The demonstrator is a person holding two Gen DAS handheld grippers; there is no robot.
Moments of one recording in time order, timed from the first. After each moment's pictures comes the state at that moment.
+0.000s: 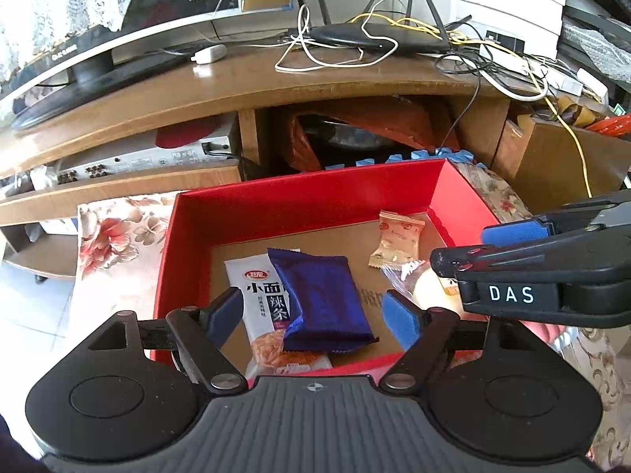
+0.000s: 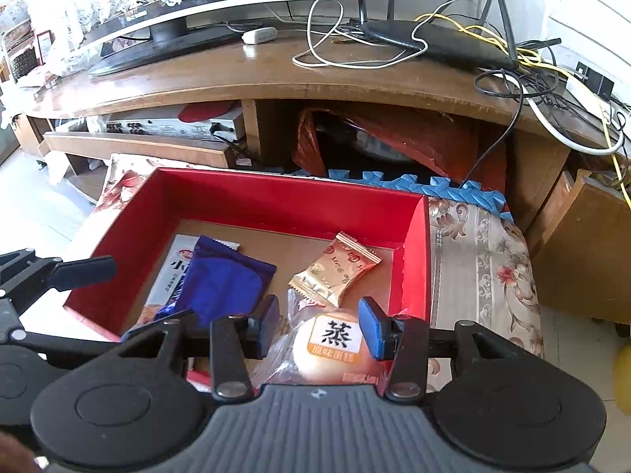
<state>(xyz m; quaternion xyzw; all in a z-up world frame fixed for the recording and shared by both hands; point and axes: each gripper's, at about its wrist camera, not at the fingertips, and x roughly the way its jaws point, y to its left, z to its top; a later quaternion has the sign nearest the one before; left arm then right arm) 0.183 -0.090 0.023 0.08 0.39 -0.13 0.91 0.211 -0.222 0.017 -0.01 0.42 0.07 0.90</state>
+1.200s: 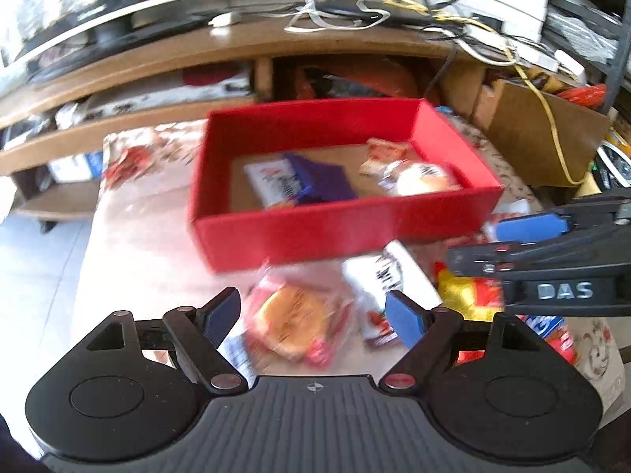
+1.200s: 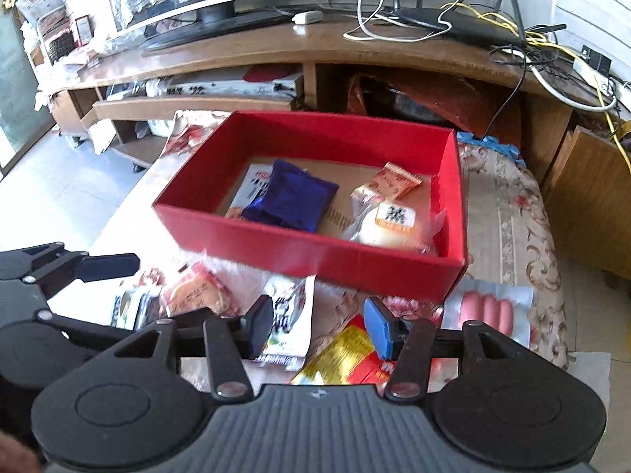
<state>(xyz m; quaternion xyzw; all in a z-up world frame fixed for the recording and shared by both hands) 0.089 -0.039 0.016 0.06 0.43 -0.13 0.89 0.103 -0.199 0.017 0.00 0.44 0.11 0.89</state>
